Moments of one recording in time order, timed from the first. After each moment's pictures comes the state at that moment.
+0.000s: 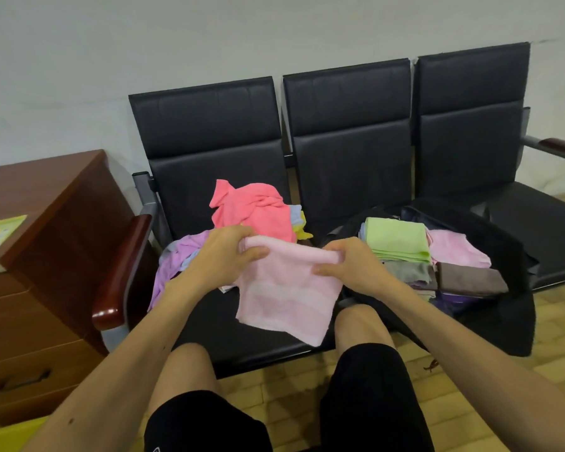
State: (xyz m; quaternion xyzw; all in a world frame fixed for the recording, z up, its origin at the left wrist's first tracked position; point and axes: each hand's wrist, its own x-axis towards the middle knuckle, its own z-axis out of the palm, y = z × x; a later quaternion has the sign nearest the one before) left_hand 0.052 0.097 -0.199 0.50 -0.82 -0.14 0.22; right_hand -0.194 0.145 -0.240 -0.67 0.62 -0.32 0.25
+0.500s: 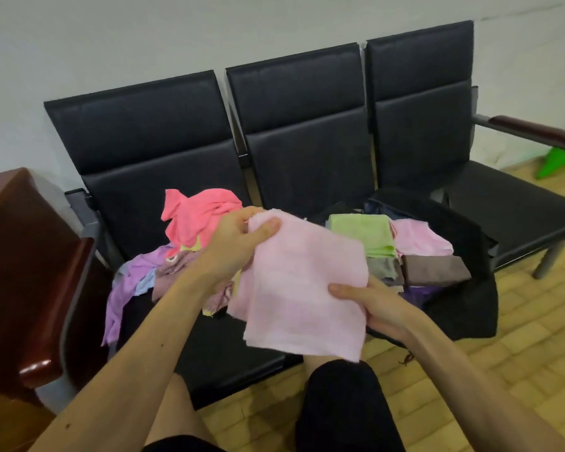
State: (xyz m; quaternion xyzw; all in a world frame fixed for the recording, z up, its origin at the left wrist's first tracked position) left_hand -0.059 0.065 -0.188 0.41 -0.68 -0.48 0.36; right_hand -0.272 0.178 -0.268 -0.37 0.44 -0.49 0.65
